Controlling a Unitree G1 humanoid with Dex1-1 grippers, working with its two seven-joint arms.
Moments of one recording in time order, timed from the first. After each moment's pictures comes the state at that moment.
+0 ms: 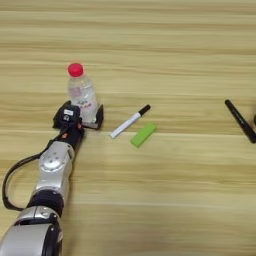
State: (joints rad) left arm -0.37 0.16 0.14 0.91 -0.09 -0.51 -0.29; right arm -0.18 -0.27 -0.35 0.47 0.19 -0.19 0.12
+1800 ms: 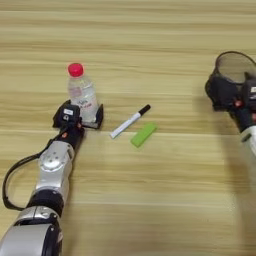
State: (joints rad) left arm -0.36 0.16 0.14 0.89 -0.09 -0.51 -0.29; right arm -0.17 -0.15 -0.06 0.01 0.15 -0.03 0.14
